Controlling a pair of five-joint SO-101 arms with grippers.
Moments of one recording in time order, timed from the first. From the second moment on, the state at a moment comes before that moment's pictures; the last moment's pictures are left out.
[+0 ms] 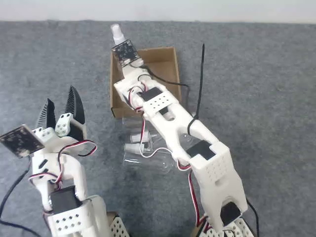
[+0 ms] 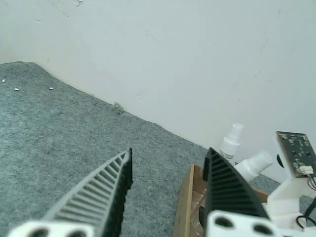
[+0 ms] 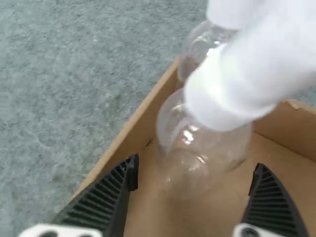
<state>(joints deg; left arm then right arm) -22.5 -91.0 81.1 31.9 22.8 -38.7 36.8 -13.3 22.7 0.5</state>
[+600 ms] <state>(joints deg) -22.5 -91.0 81.1 31.9 22.8 -38.8 28.8 -13.3 35.6 0.5</state>
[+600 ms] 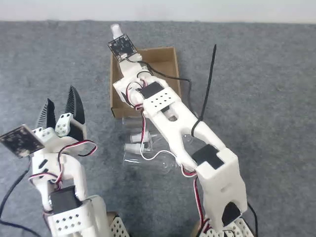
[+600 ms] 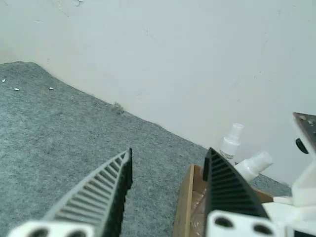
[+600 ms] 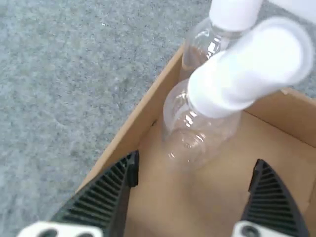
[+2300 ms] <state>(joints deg) -22.5 -91.0 81.1 31.9 22.8 -34.4 0.5 -13.3 96.5 -3.7</state>
